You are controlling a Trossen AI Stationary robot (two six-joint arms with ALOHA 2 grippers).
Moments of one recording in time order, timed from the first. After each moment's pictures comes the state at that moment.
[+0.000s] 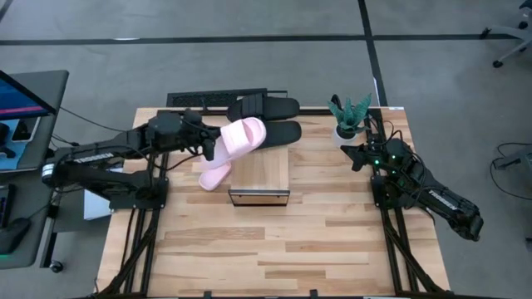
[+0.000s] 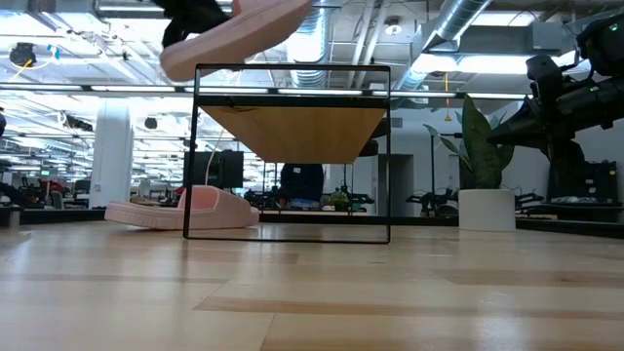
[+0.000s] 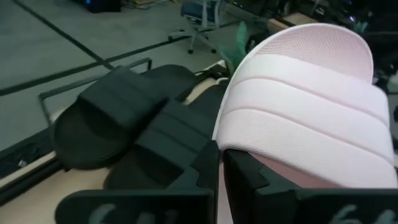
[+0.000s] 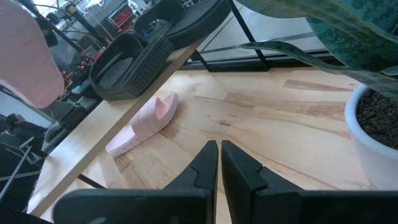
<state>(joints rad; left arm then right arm) 0.24 0.91 0.93 -0.33 -0.22 -0.38 -0.67 0.03 0.11 -0.34 -0.18 0.57</state>
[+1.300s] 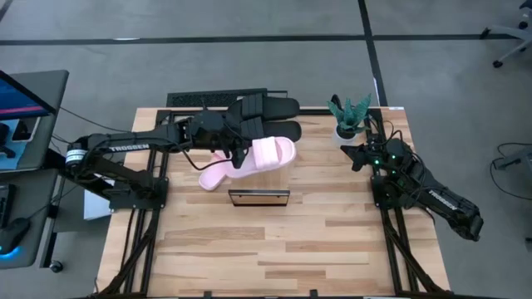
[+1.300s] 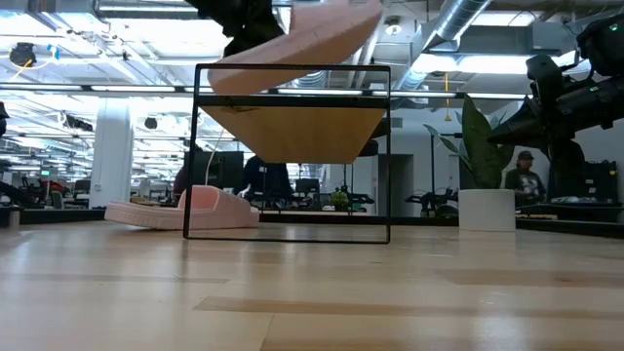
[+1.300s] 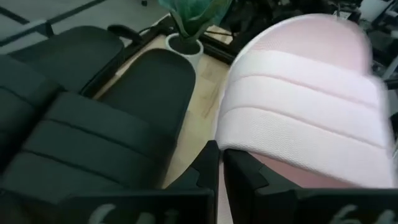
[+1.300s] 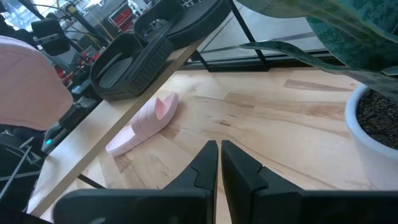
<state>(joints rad) 0.22 1.28 1.10 -0.27 0.00 -0.31 -0.67 0.03 0.11 -0.34 -0.18 0.57</state>
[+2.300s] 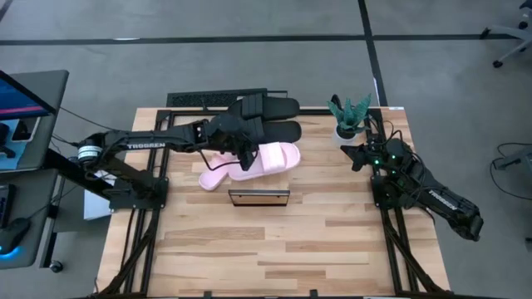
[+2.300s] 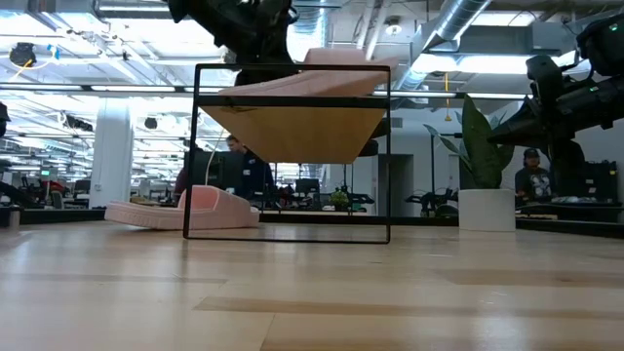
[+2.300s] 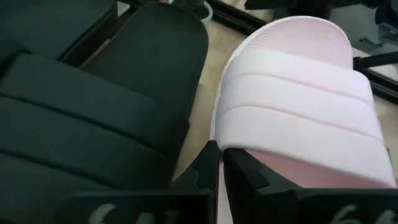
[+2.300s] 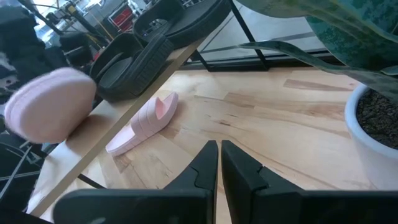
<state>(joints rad) 0.25 1.41 1.10 -0.25 0.03 -0.27 -0.67 0.03 0.11 -0.34 -0.18 0.57</state>
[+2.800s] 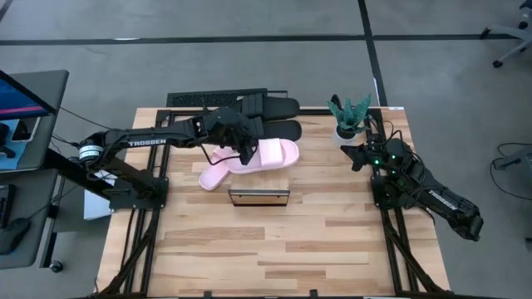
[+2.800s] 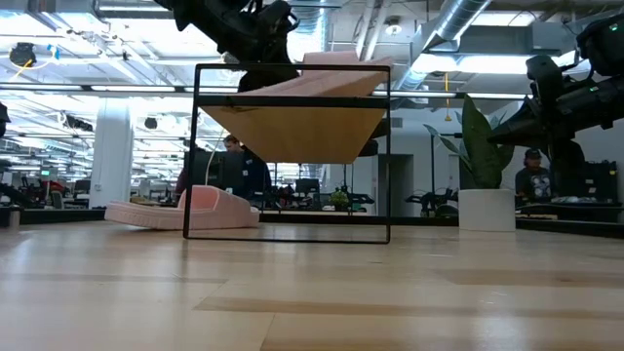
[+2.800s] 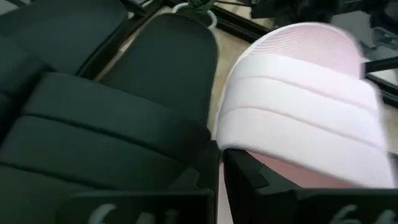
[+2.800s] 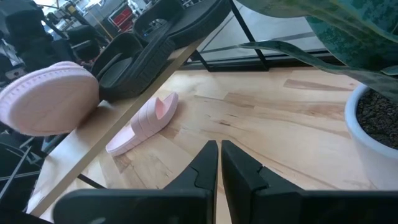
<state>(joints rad) 0.32 1.42 1.10 -0.22 0.10 -0.23 -0.67 0.03 0.11 -0.34 -0.18 0.57</state>
